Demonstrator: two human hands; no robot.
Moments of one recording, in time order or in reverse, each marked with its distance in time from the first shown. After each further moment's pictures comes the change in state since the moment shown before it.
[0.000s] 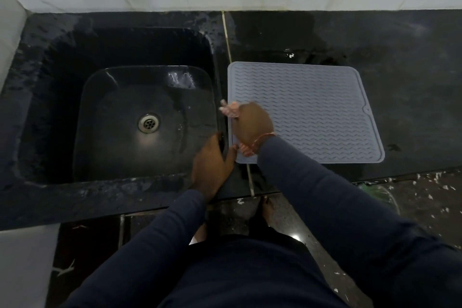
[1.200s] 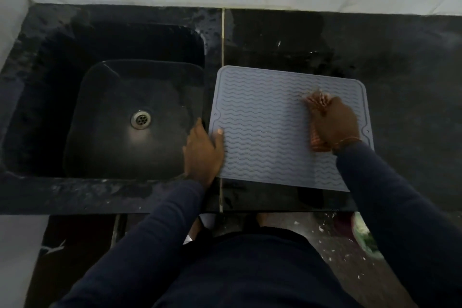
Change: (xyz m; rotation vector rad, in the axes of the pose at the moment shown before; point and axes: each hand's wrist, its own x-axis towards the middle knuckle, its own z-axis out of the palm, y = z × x) left_hand 0.042 0.048 0.041 0.091 0.166 -0.256; right_hand 0.043 0.191 -0.101 0.156 0.084 0.317
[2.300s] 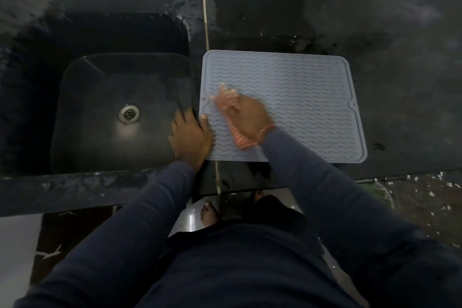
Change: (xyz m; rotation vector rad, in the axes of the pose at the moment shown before) left_hand 0.009 -0.014 -0.001 0.203 -0.008 0.011; right_hand -0.077 -0.090 0.081 0.014 -0.237 -0.438
